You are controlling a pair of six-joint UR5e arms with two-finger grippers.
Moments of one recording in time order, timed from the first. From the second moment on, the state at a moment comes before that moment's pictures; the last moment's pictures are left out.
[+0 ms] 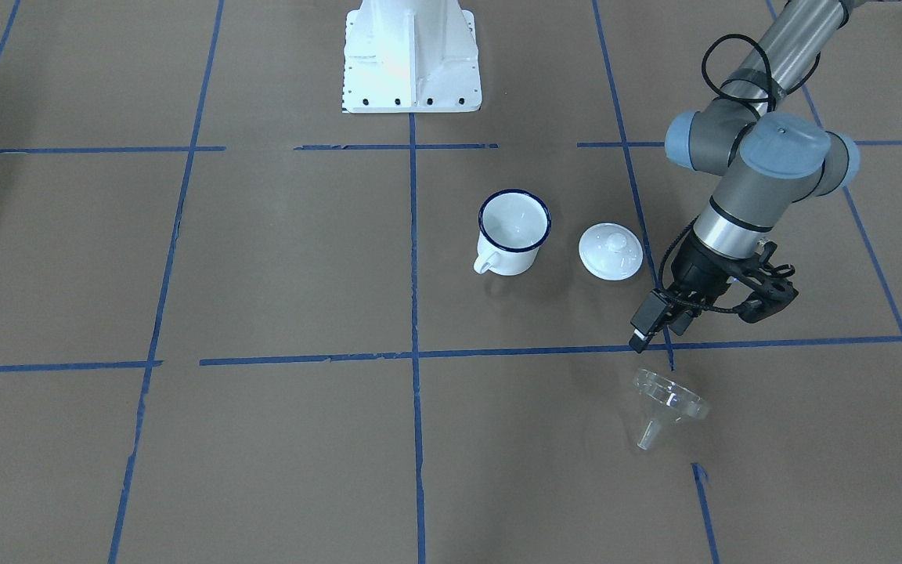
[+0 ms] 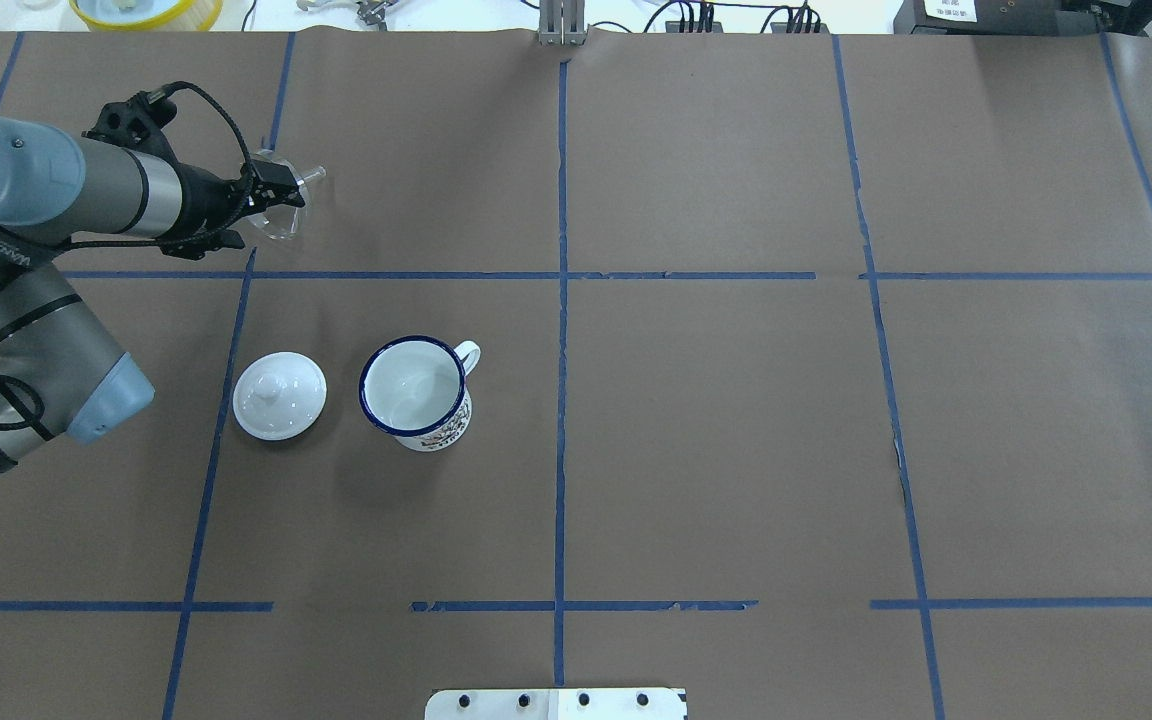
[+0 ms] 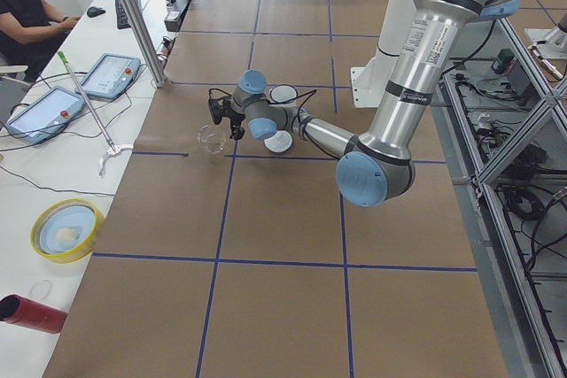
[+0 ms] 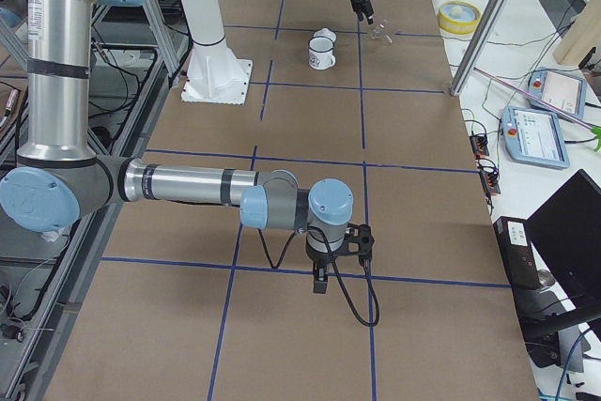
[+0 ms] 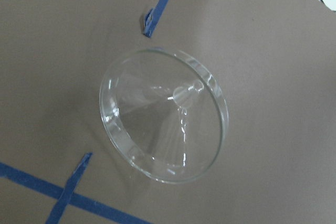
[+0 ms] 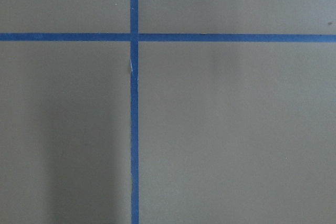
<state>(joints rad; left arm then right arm) -0.85 -1.95 -1.47 -2.37 -1.87 -1.59 1.57 -1.68 1.66 -1.57 2.29 0.01</state>
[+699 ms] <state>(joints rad) -0.86 -2.05 -1.28 -2.56 -1.74 -1.78 1.57 -1.68 1.66 -1.57 2.29 0.01</state>
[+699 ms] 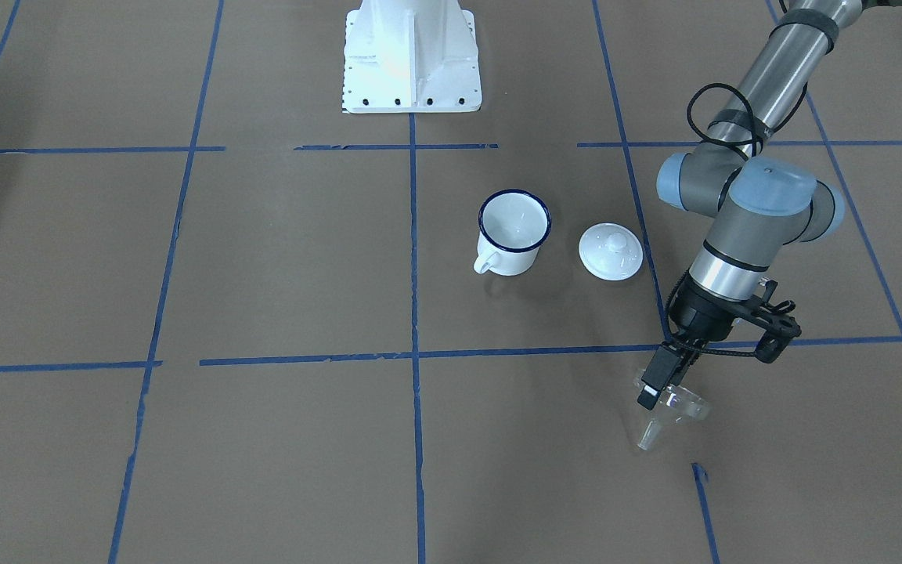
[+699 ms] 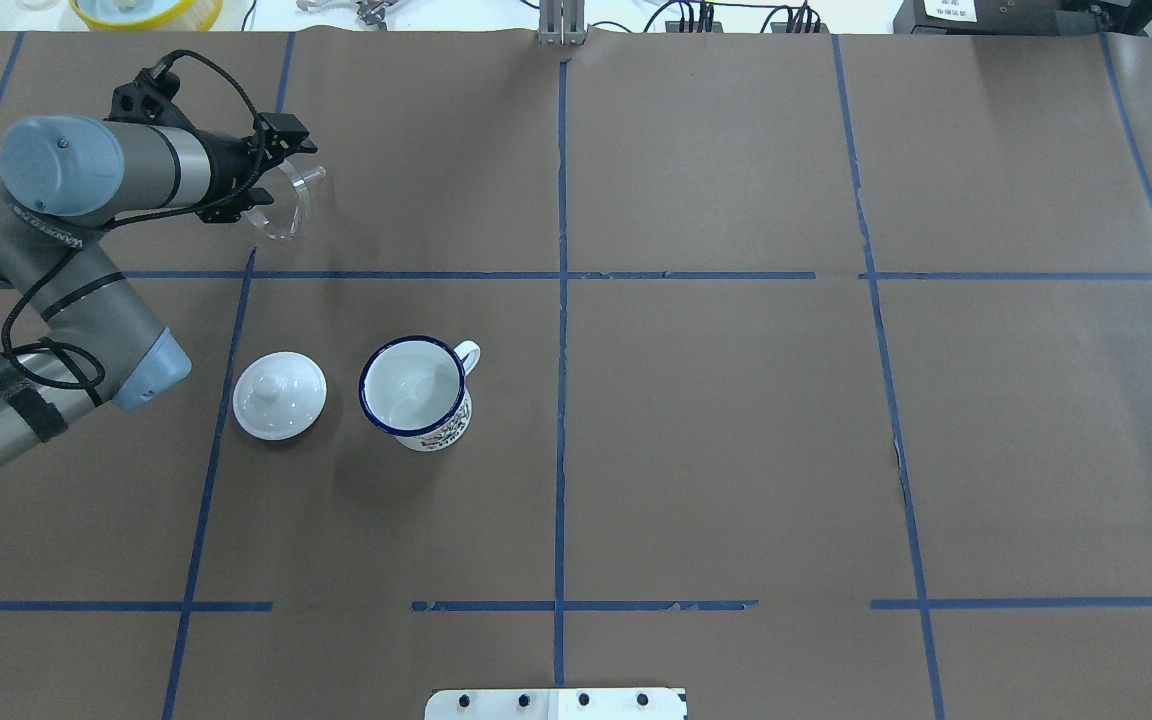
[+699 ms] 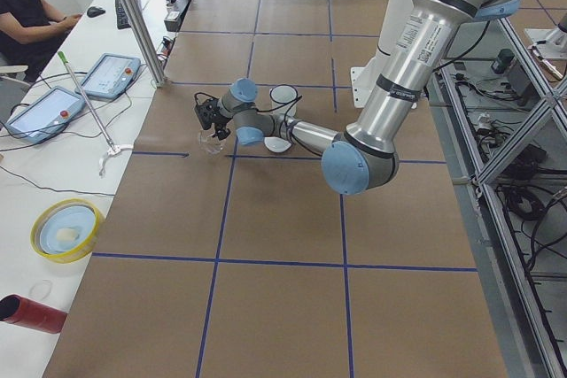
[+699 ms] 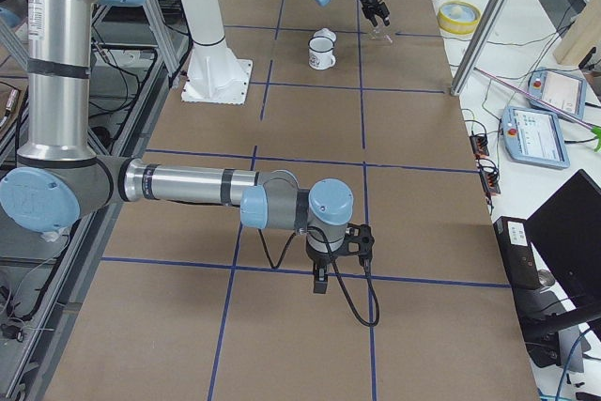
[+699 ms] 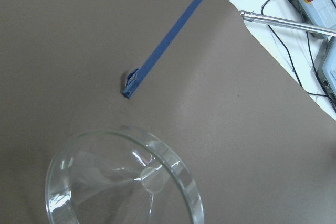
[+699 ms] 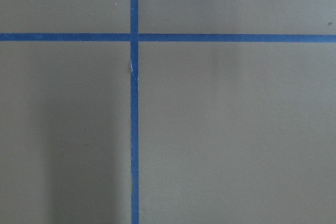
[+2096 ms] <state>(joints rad) -0.86 -2.05 -1.28 -2.64 -1.74 -1.79 1.57 -1.68 1.66 -1.57 2.29 0.01</state>
